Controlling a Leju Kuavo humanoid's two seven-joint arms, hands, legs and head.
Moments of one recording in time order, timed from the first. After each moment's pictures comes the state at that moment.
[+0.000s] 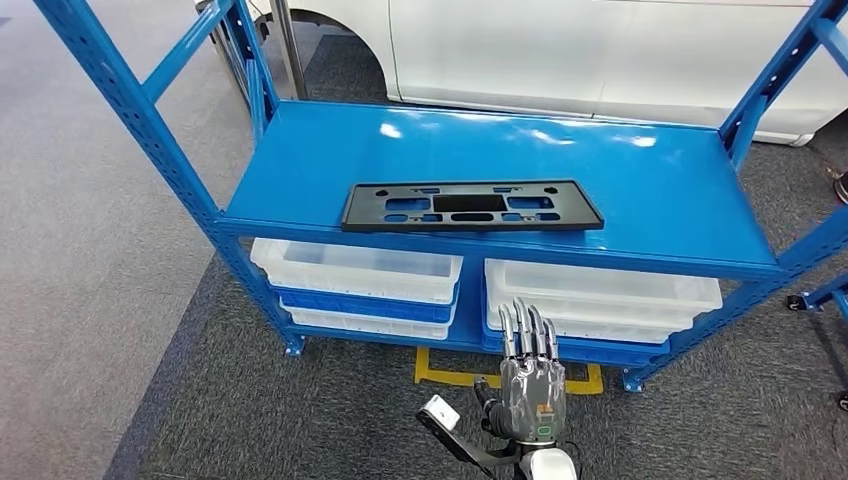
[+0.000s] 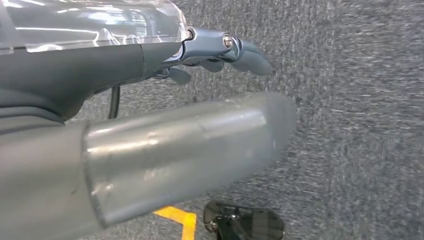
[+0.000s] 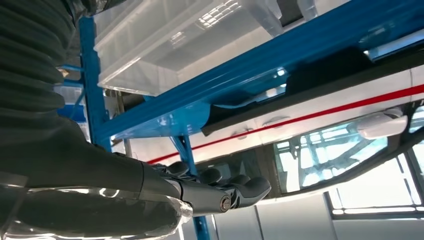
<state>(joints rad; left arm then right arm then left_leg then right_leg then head) -0.01 -0.11 0.87 -0.22 -0.88 0.09 -0.39 0.03 0.03 0.48 -1.15 1.56 -0.70 0.08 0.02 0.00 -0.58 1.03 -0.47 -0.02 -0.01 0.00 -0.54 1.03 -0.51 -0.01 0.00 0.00</state>
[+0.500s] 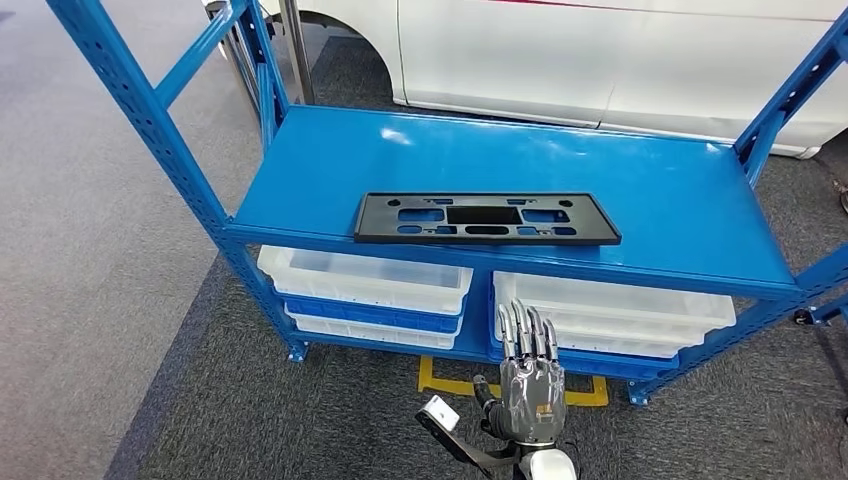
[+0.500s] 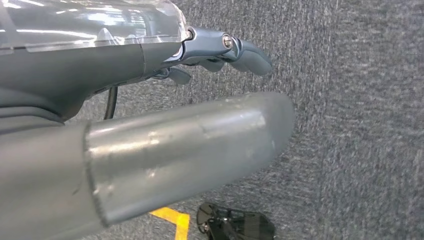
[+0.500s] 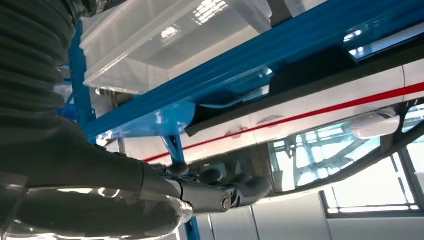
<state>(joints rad) -0.01 -0.11 0.87 -0.22 -0.88 0.09 -0.39 0.03 0.03 0.47 -1.15 1.56 -0.70 0.08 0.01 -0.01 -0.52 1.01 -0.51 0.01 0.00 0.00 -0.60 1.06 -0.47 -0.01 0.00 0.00</state>
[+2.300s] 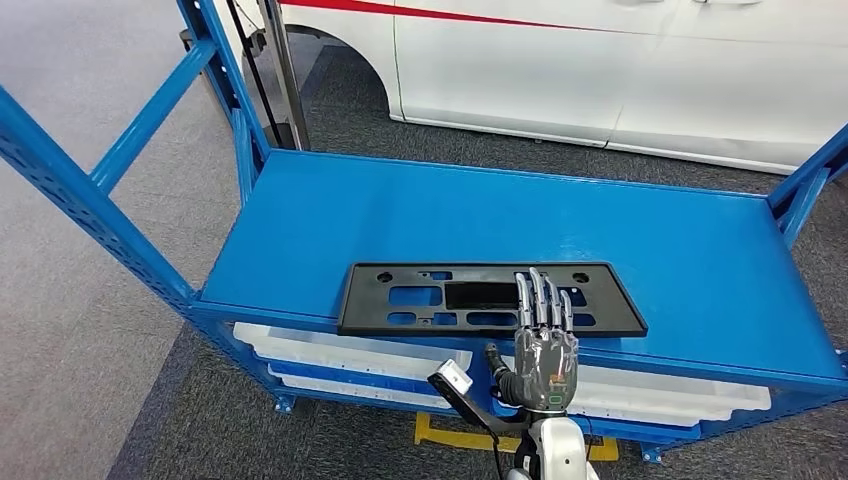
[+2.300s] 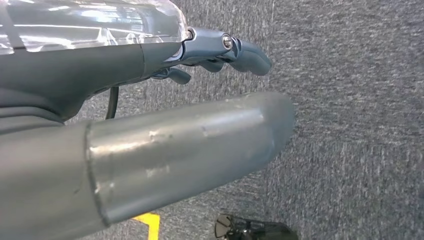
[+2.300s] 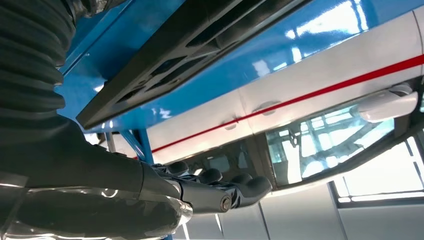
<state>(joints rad) -0.01 -0.11 0.90 -0.22 -0.97 0.08 -0.38 -0.05 0.07 0.38 -1.13 1.53 -0.70 0.02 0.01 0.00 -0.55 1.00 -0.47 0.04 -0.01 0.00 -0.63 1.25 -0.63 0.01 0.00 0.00</state>
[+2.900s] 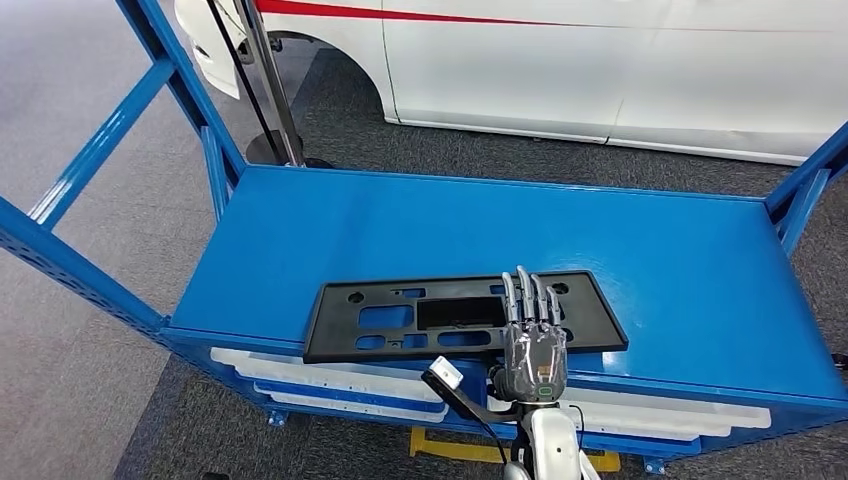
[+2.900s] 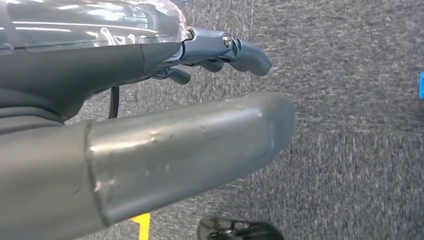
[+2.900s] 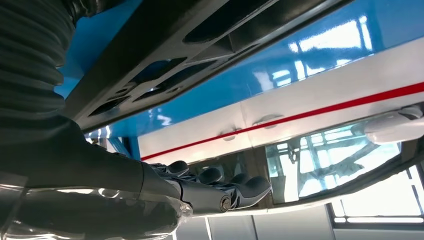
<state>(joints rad) -0.02 -0.11 0.90 -0.22 -1.02 0.08 -0.40 -0.09 0.07 0.40 -1.08 1.57 -0.63 0.03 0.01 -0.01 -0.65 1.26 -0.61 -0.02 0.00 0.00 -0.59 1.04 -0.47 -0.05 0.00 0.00</state>
